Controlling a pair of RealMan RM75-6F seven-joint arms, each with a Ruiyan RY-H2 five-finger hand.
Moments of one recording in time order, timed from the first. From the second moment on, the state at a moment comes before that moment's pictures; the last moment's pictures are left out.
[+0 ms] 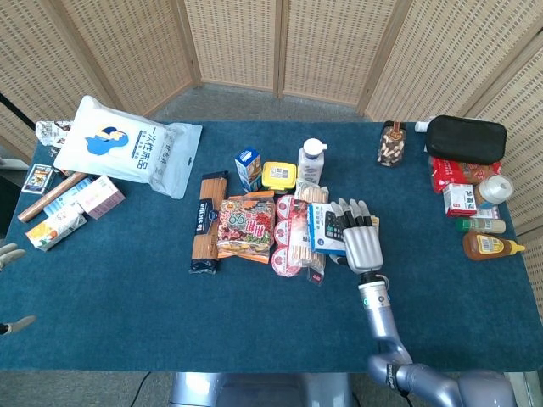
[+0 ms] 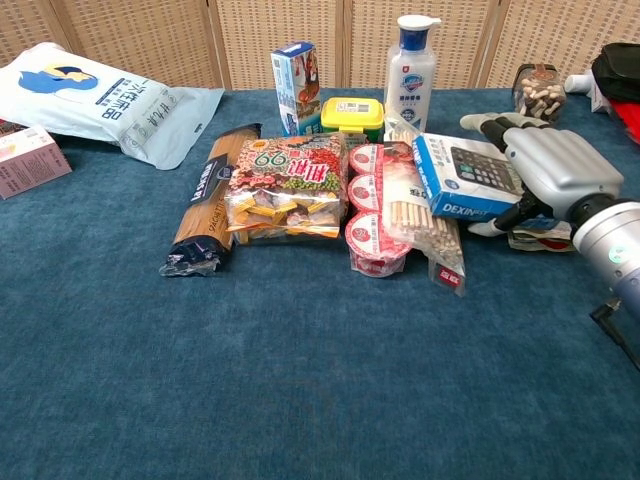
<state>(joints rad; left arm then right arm) -0.11 -0.68 0.06 -1.83 1.53 1.29 -0.47 0.54 -1.97 0.25 -0.88 -1.38 1.27 -0.17</state>
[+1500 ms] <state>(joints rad) -0.11 -0.68 0.07 -1.82 1.55 1.29 -0.50 0.48 -1.75 0.24 -1.23 -1.52 1.59 -0.19</state>
